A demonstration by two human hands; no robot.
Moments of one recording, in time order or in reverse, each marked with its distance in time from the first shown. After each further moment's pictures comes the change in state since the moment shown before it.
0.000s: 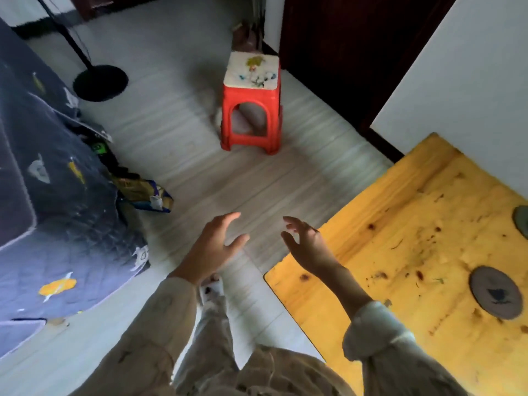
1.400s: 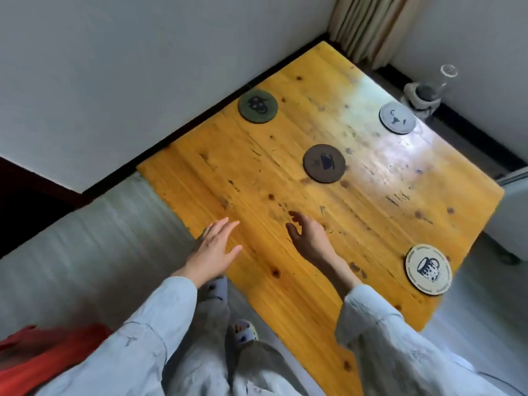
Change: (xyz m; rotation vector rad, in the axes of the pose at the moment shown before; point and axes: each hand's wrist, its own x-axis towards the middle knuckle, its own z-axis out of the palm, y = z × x) left_hand 0.357 0.267 0.281 0.717 -1.304 1.023; right_hand 0.064 0.190 -0.155 0.569 1.003 1.252
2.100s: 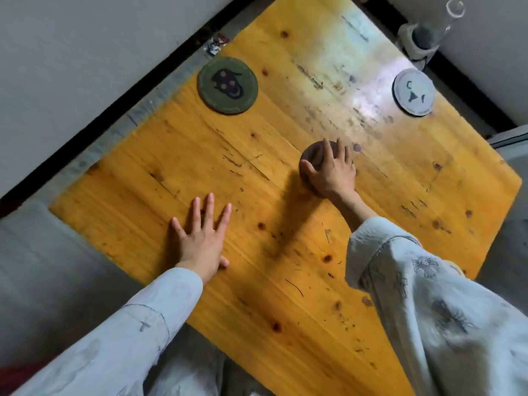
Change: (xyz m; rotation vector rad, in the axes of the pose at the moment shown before) left_hand 0.175 -0.027 0.013 0.668 -0.235 -0.008; right_hand 0.234 0.056 -0.045 -0.301 0.206 0.297
